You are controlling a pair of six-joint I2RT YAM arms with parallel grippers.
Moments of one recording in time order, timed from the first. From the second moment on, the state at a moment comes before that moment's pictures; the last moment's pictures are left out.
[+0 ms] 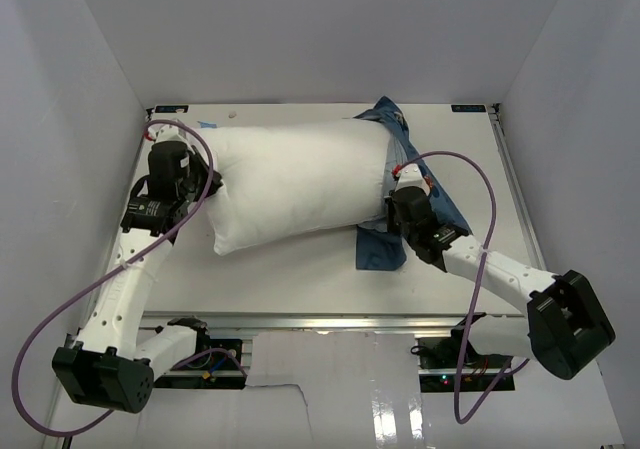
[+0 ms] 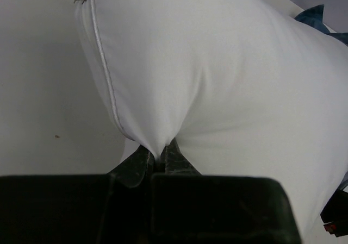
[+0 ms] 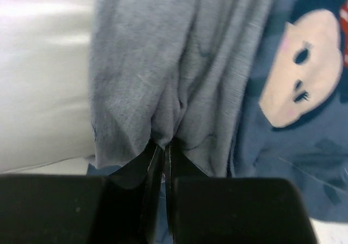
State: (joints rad) left arm -0.15 1.05 1.10 -0.55 -0.09 -0.53; right arm 0.63 1.22 0.66 -0.04 0.33 0.24
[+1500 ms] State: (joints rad) left arm 0.10 1.27 1.33 -0.65 0.01 -0.47; right arm -0.01 1.09 0.55 -0.05 -0.20 0.30
